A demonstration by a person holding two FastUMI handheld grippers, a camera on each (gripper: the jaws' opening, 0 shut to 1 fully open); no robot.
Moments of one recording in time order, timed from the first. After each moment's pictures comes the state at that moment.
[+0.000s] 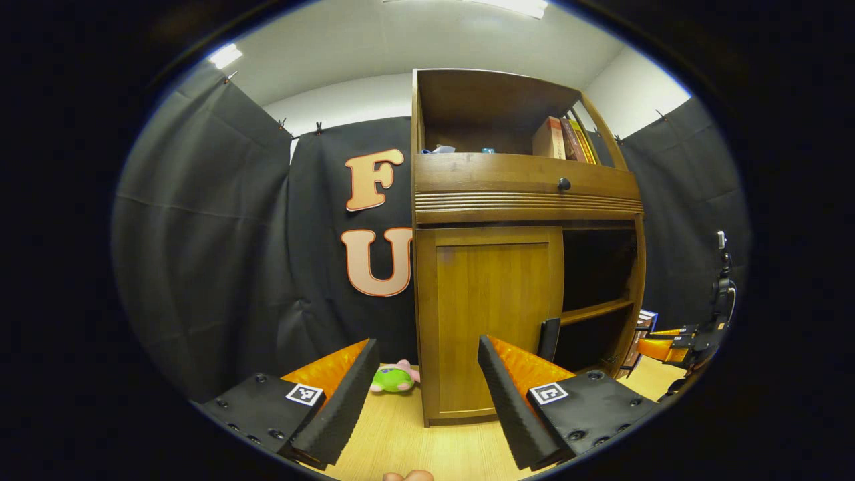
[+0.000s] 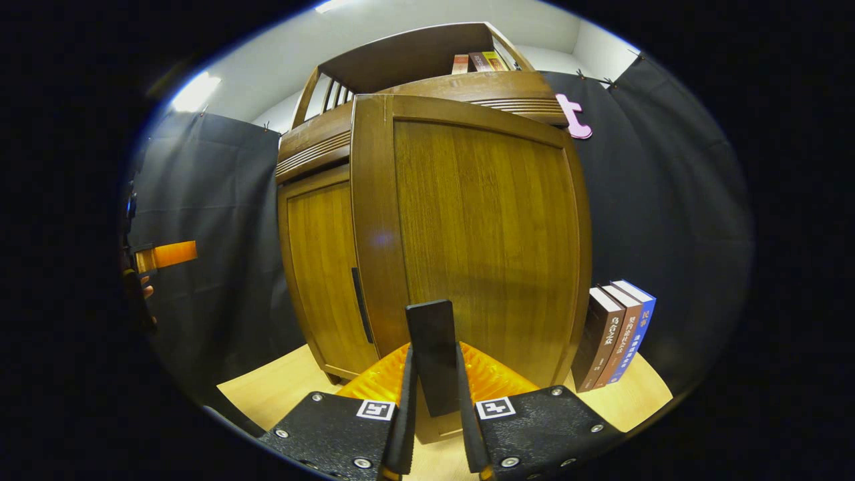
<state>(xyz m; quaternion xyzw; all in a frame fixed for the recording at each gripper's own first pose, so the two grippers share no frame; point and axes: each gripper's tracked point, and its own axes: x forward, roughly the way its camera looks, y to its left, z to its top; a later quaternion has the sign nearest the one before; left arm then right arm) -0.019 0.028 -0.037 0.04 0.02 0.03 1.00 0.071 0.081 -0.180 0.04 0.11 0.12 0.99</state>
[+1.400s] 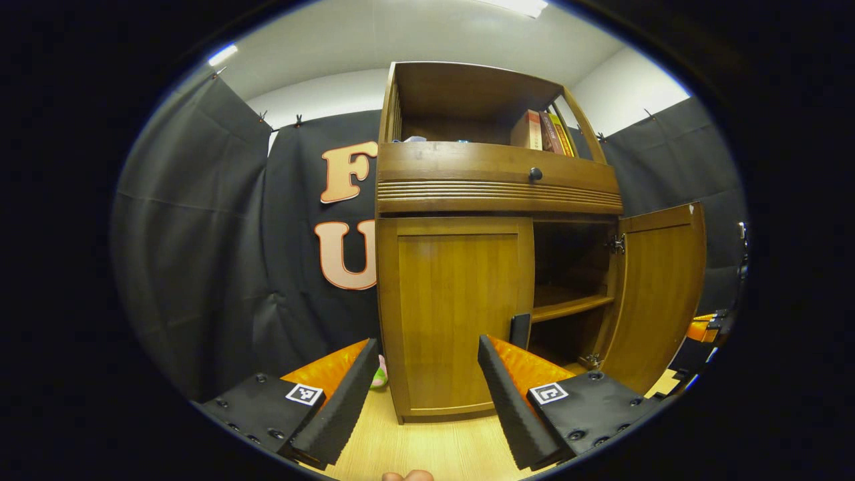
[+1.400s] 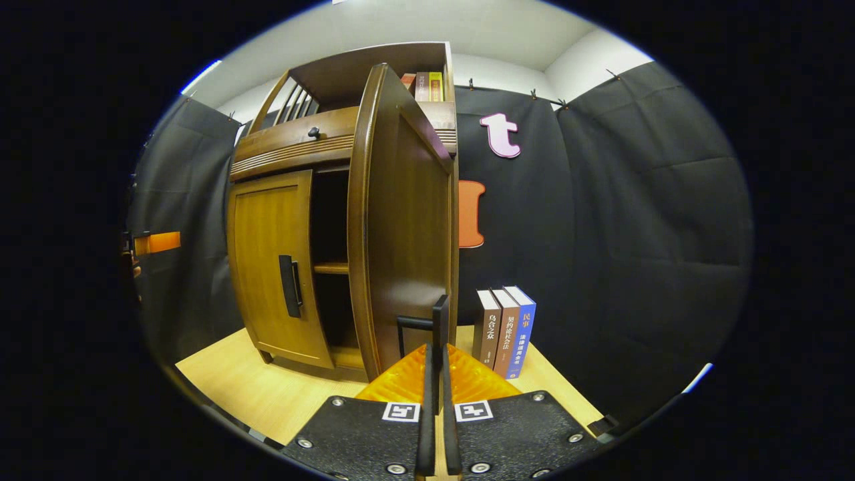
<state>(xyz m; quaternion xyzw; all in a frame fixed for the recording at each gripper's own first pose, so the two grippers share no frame) -0.007 -0.022 -0.055 0.03 0.04 -0.02 1.00 0.026 -0.031 -0.166 -0.01 0.10 -0.01 0.99</state>
